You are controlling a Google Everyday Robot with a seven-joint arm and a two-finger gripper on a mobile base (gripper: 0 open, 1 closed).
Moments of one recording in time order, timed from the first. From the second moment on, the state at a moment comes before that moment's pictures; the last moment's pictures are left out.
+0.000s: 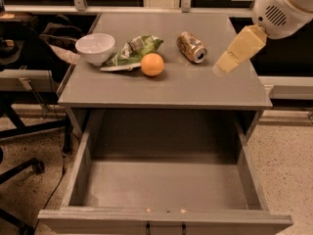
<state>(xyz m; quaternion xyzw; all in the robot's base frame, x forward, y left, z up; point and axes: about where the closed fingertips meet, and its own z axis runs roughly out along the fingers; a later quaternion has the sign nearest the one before) 0.542 -0.188 0.994 -0.39 0.89 -0.01 0.26</state>
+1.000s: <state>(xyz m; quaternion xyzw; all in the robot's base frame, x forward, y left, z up) 0.599 -0.182 0.999 -0.33 0.88 0.06 0.34</state>
